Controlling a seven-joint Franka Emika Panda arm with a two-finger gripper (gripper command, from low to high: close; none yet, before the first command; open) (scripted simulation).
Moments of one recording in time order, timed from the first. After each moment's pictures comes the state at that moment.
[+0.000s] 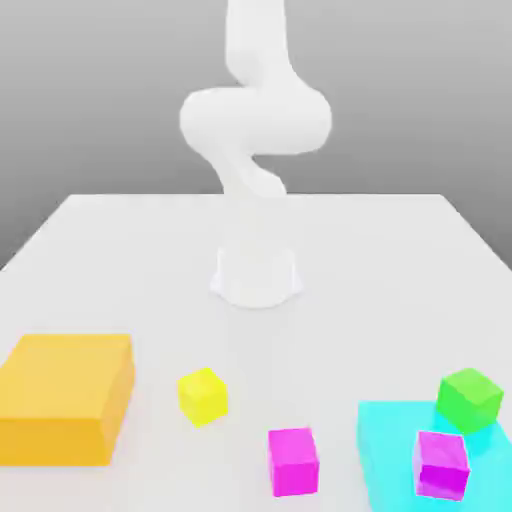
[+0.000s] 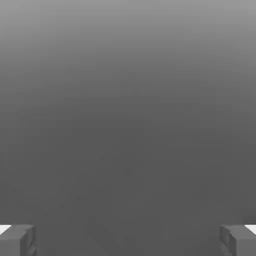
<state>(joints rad) 0.00 -0.71 0.01 -2.33 0.00 2.34 0.80</state>
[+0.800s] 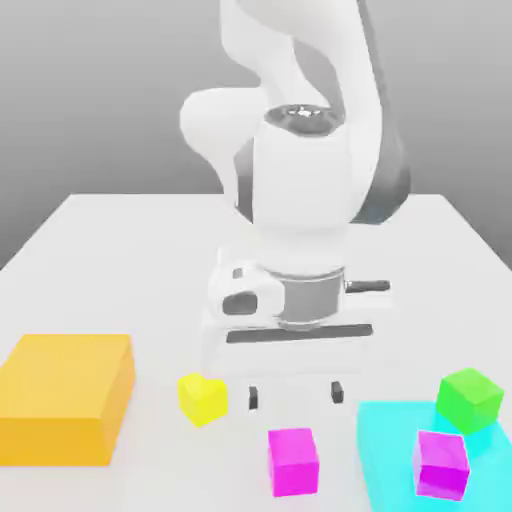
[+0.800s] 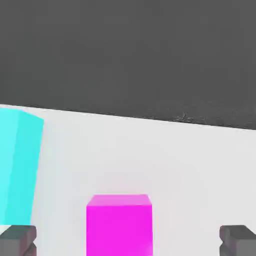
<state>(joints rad) 0.05 0.17 0.05 -2.57 -0.02 2.76 0.79</state>
